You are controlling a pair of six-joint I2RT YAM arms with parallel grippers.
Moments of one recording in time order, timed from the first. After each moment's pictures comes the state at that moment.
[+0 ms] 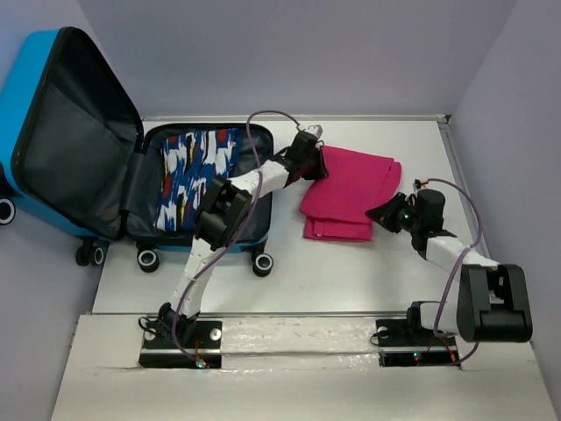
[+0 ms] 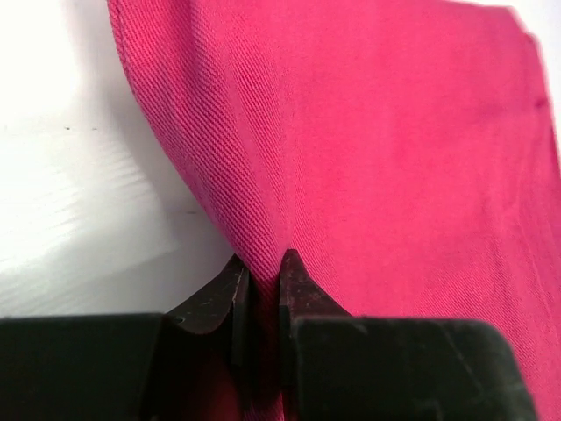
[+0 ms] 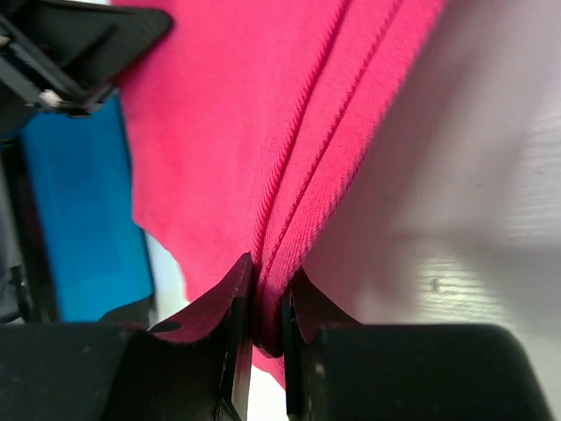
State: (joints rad) left arm -0.64 2.40 1.88 -0.12 0.11 -0.57; right arm -0.03 1.33 0.46 0.27 -0.47 0.76
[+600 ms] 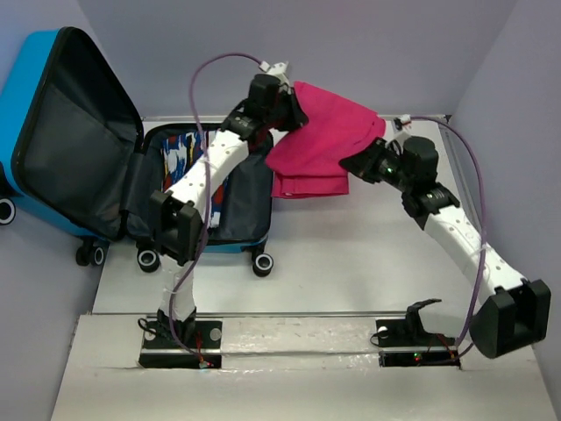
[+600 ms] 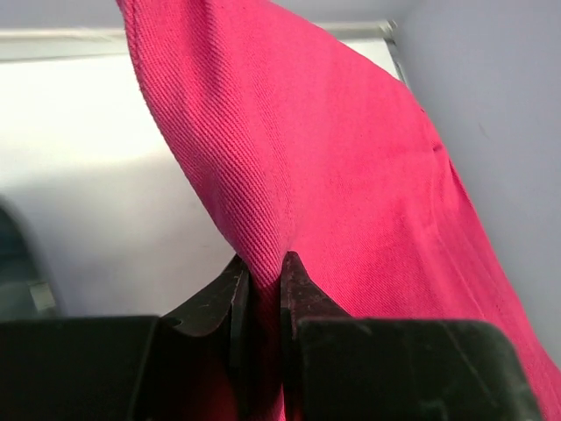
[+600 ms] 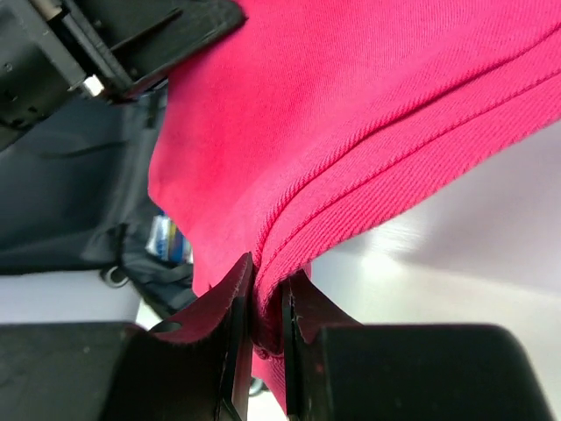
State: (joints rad) left arm -0.56 2.04 2.02 -0.36 0.15 -0.52; right arm 0.21 1.15 0.93 -0.04 -0.39 0.72
